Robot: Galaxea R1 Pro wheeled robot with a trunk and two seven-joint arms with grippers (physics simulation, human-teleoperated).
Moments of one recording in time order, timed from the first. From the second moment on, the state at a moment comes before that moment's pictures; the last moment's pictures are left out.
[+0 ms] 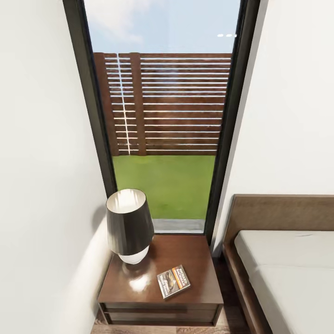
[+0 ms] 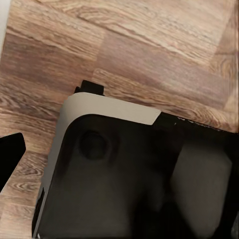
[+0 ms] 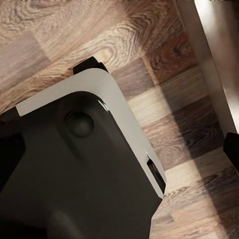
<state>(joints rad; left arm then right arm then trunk) -0.15 0.10 0.09 -0.04 0.26 -0.02 -0.22 -0.16 -0.17 0.00 0.05 -0.49 0.05 0.13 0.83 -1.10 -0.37</state>
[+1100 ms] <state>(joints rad) -0.15 0.04 0.10 -0.04 0.26 -0.02 -0.22 -0.16 -0.08 0.00 0.05 -0.49 0.04 0.13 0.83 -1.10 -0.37</state>
